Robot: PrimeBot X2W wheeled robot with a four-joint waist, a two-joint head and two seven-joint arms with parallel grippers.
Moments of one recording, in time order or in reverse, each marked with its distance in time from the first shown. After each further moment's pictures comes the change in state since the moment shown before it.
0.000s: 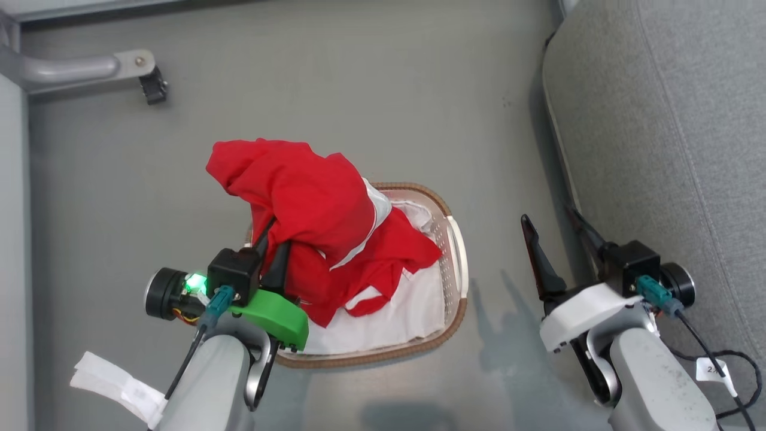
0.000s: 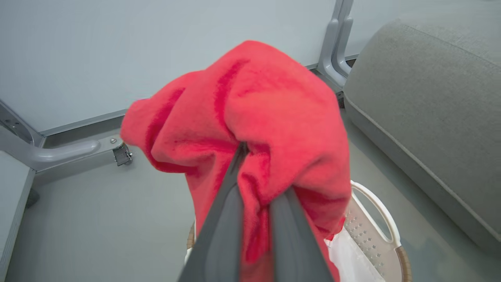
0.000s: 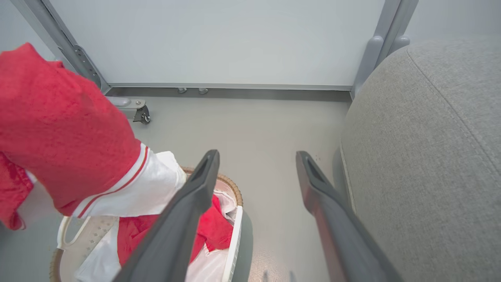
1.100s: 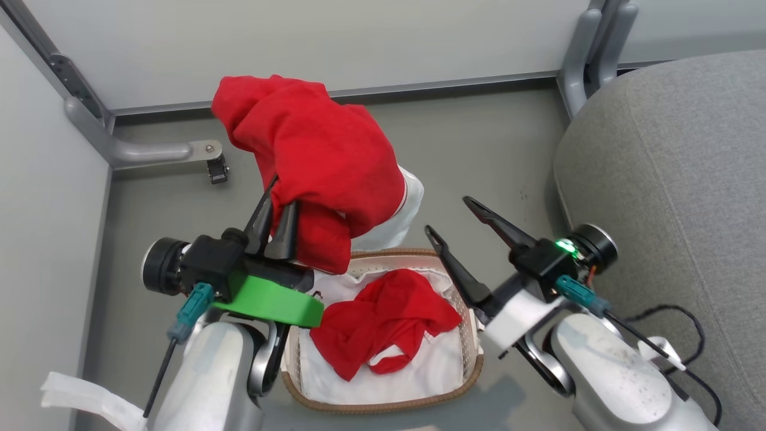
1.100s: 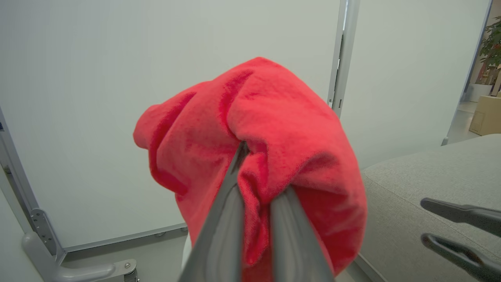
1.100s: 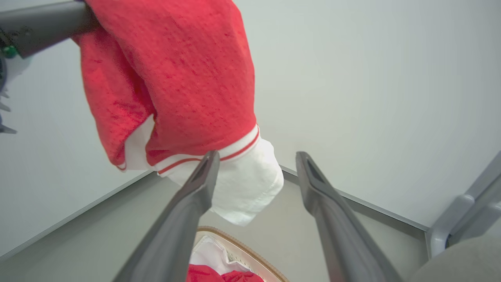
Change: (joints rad) left arm 0.041 -0.020 0.010 -0.313 -0.086 -0.016 0.000; right arm -0.090 -0.085 0.351 -0.092 0.044 0.000 0.000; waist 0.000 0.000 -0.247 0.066
